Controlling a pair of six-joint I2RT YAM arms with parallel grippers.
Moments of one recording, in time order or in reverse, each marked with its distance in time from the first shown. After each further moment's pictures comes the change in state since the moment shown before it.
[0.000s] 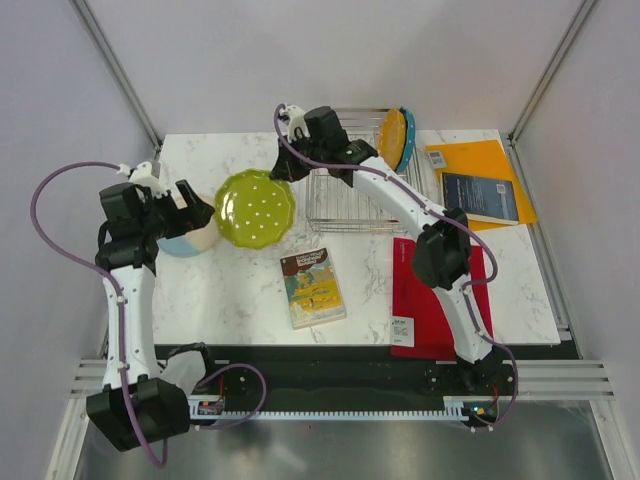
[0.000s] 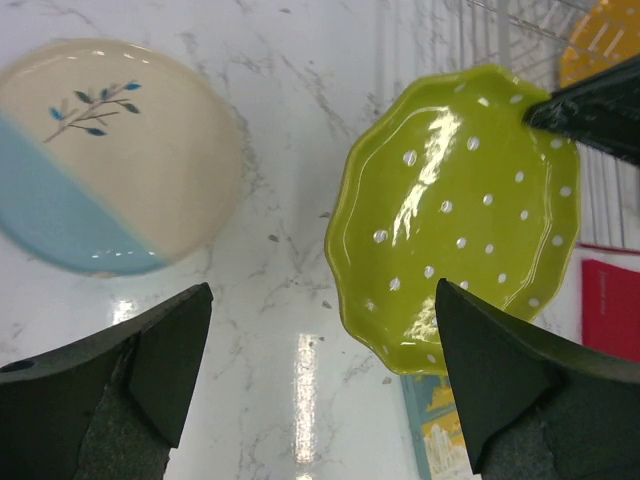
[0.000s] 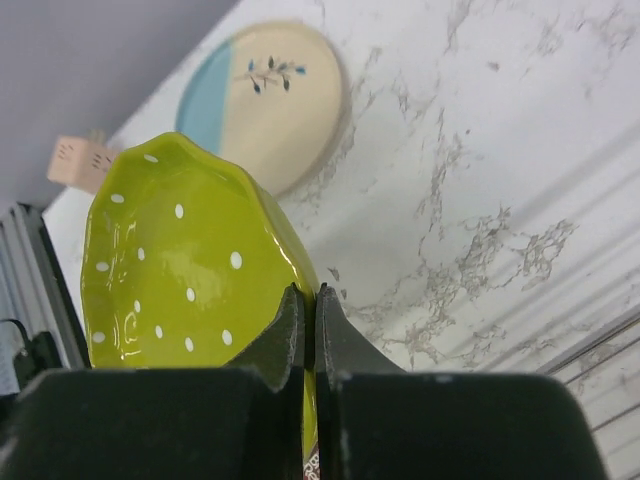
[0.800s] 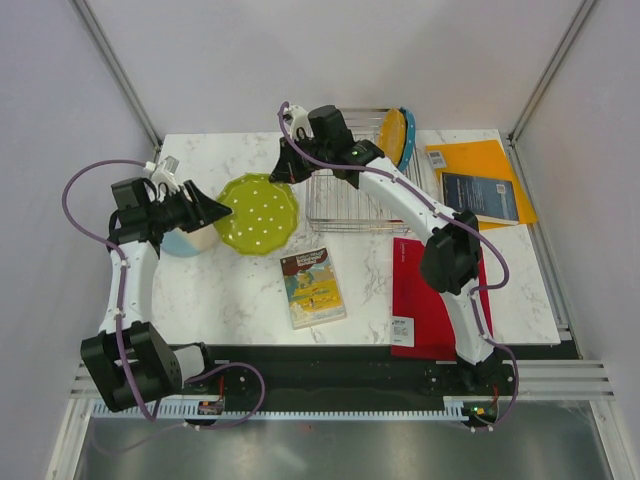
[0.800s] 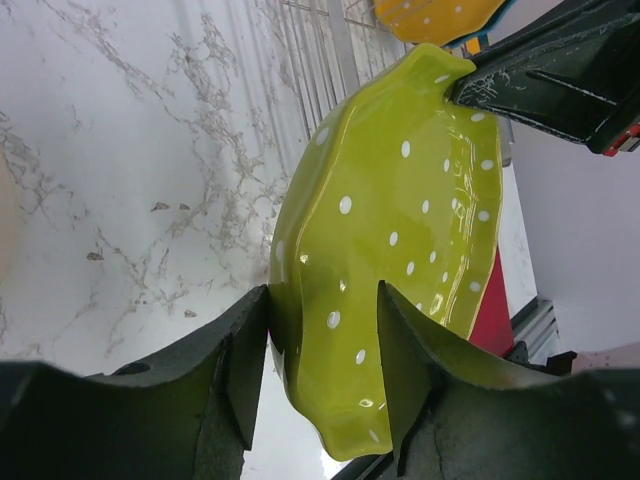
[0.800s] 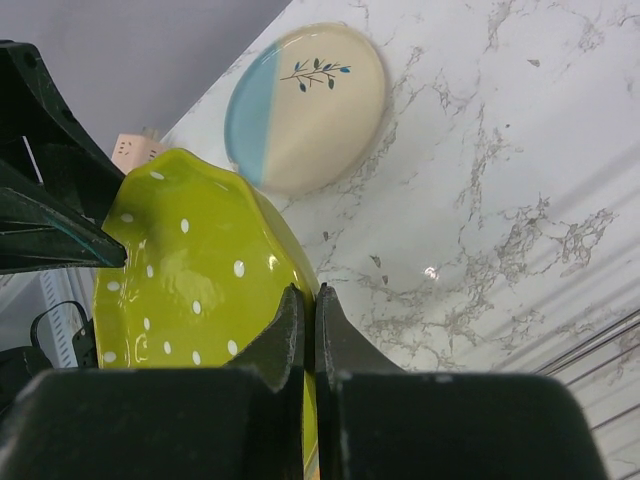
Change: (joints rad) left arm 0.009 0.240 -0.051 0.187 0.504 -0.087; right arm -0.007 -0.118 -0.093 0.023 -0.056 0.066
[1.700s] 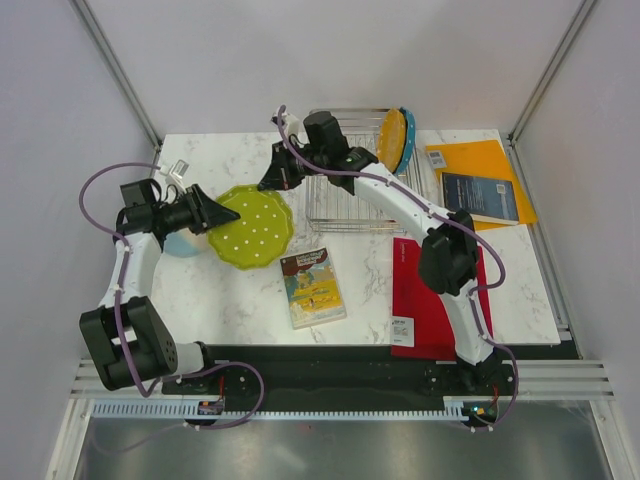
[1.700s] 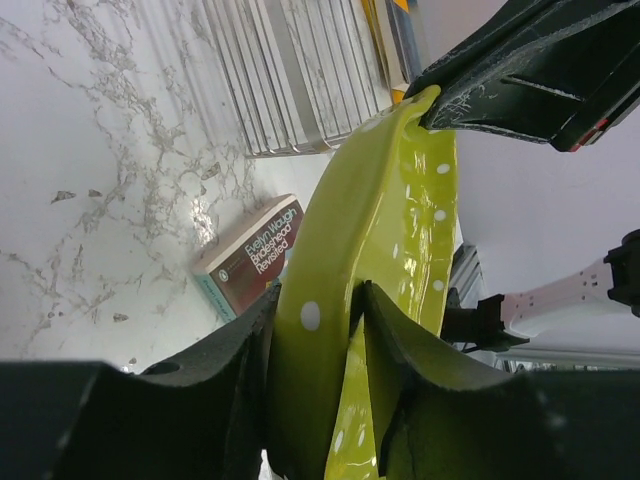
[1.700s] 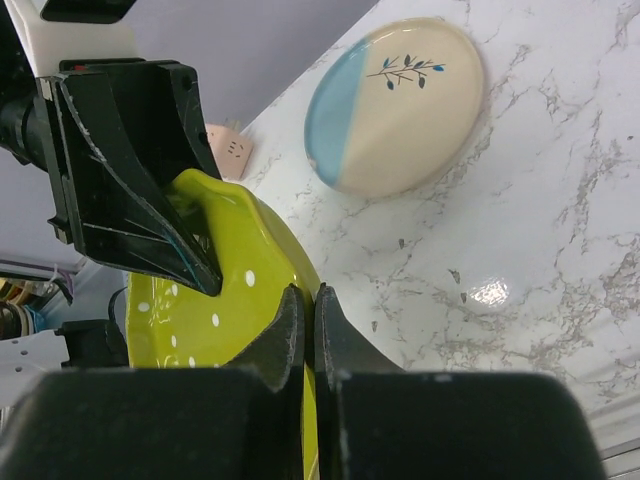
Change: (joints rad) left arm 0.001 0.117 -0.018 0.031 0.212 -0.003; right arm 0.024 0.002 -0.058 0.129 -0.144 0.093
